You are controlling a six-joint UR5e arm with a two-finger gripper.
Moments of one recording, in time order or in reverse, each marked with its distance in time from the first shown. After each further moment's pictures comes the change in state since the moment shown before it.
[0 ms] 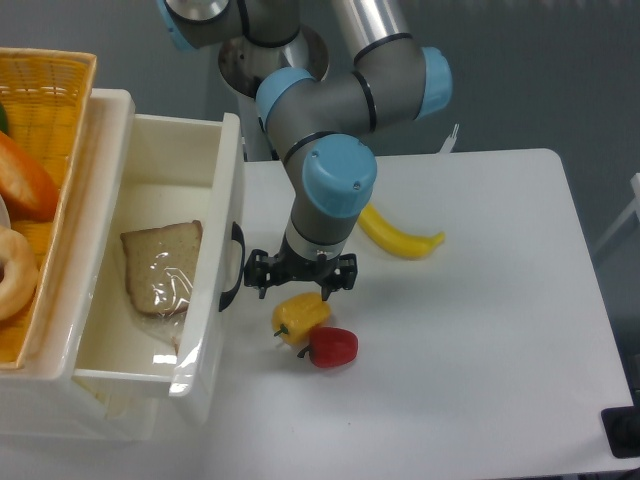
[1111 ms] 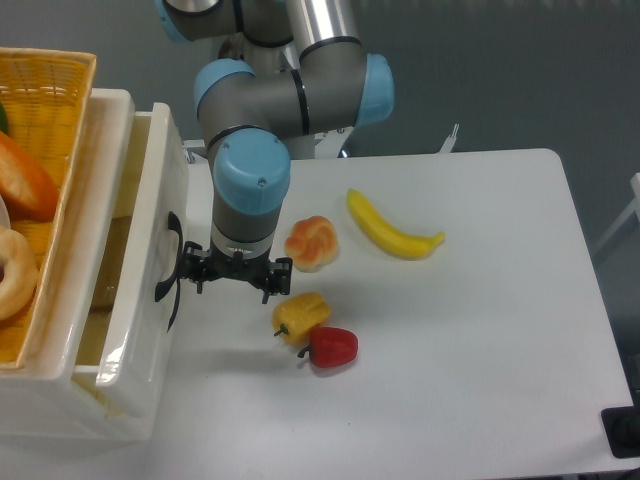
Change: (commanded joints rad) arm -0.127 0.018 0.003 0.005 0.012 0.000
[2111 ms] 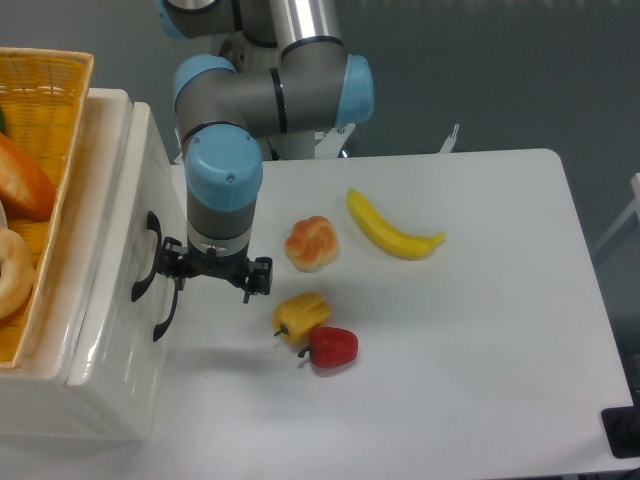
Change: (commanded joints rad) arm 0.037 -0.003 0.035 0.011 0.107 0.014
